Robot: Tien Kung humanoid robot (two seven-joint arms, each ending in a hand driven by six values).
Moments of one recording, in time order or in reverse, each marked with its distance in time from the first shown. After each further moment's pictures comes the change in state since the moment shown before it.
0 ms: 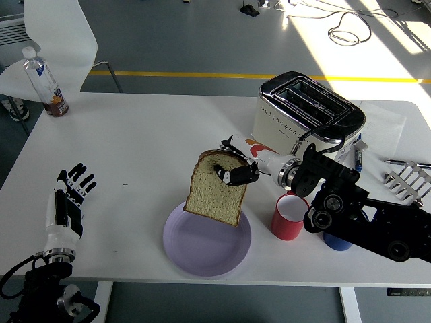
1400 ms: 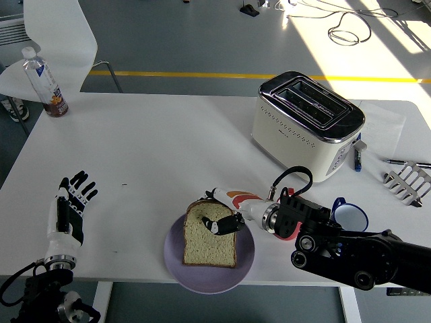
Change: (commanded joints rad) left arm 0.021 0.000 0.014 0.003 0.000 0.003 0.003; right arm -0.051 0.114 -0.172 -0.205 -0.120 0.016 0.198
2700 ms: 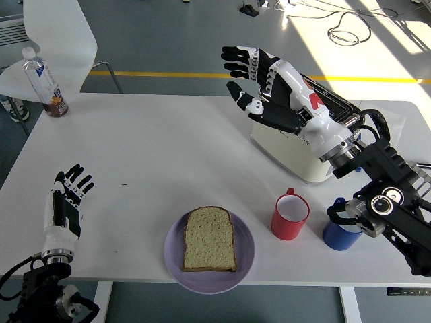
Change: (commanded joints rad) left arm -0.017 0.000 -0.017 -0.007 0.004 0.001 -0.003; right arm -0.264 -0.179 0.742 0.459 0.389 -0.086 0.403
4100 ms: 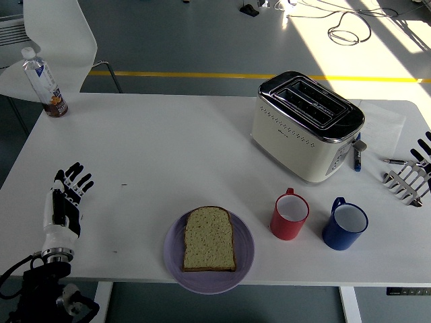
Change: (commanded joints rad) left arm -0.006 0.000 -0.001 -0.006 0.003 0.002 -0.001; right arm -0.540 0.132 0.738 -0.381 0.332 0.230 -0.132
